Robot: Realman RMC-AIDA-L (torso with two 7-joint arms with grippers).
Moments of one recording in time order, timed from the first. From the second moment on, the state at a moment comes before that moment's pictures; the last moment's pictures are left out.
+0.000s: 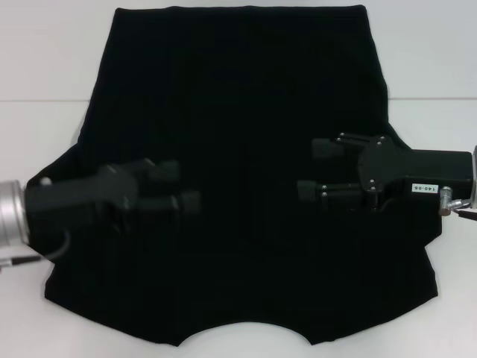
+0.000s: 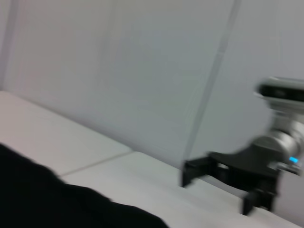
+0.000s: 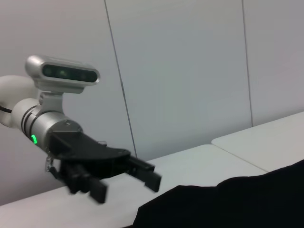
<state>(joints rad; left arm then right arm) -0.52 -2.10 0.53 0.76 1.99 1.73 -1.52 0.64 2.06 -0.76 -0.66 -1.89 -1.57 1.39</state>
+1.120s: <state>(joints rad) -0.54 -2.07 0.48 0.84 2.40 1.08 -2.18 0.67 2.09 -0.76 -0.65 -1.89 -1.50 1.47</state>
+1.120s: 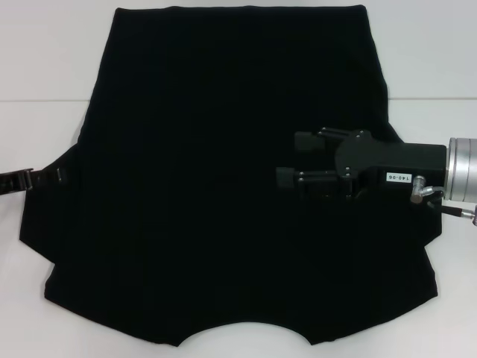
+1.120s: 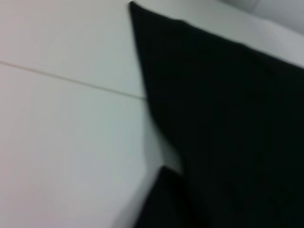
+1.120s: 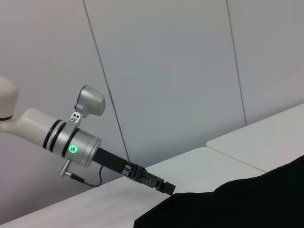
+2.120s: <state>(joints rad) -0.53 -2.08 0.52 0.81 2.45 0.93 -2.21 0.67 2.09 -0.76 -0.64 -1.89 -1.50 1.47</state>
